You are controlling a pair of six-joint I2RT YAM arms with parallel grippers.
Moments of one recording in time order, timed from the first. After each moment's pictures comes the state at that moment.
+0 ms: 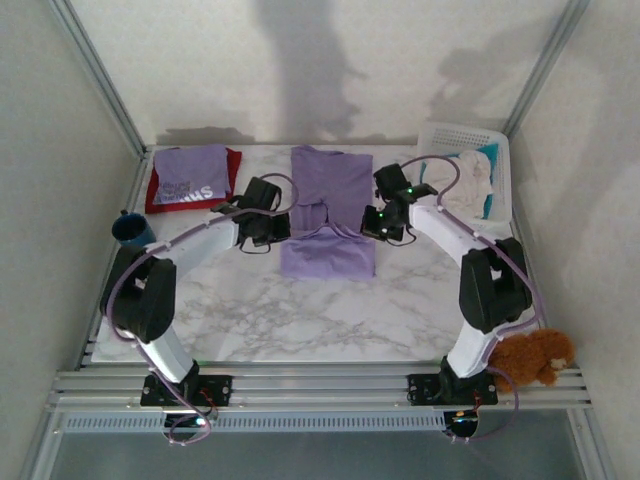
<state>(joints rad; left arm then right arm) -0.42 1.72 1.20 -0.47 0.13 -0.61 0.42 1.77 1.37 -0.78 -0.18 0.55</state>
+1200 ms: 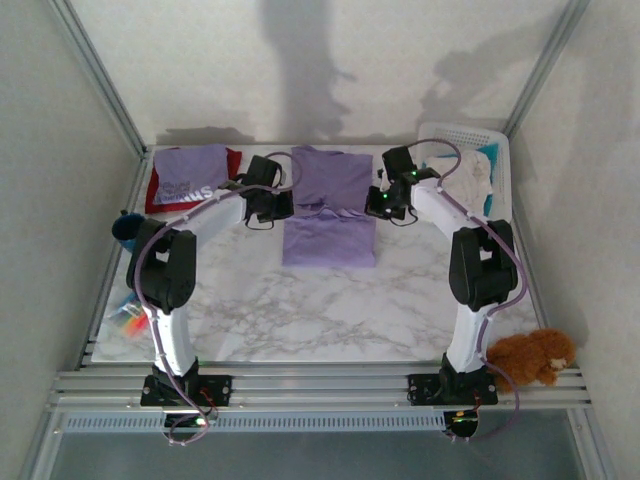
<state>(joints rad) -0.35 1.94 1.45 -0.46 0.19 -0.50 0.33 1.93 1.54 -0.72 -0.23 0.43</state>
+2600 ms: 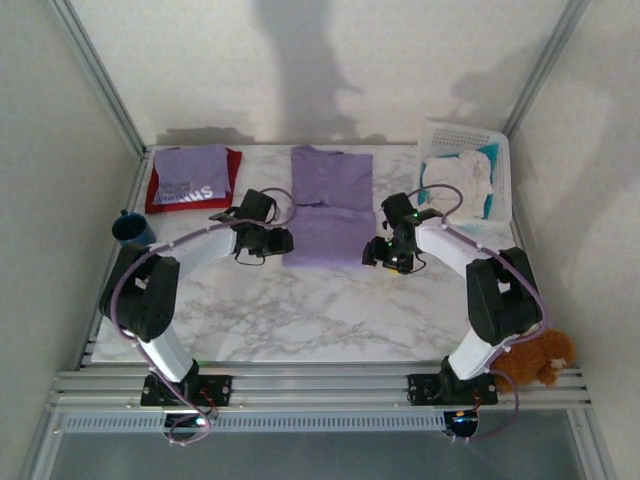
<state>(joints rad) -0.41 1.71 1.07 -0.42 0.20 -0.54 0.41 1.67 1.08 -0.75 -0.21 0.51</state>
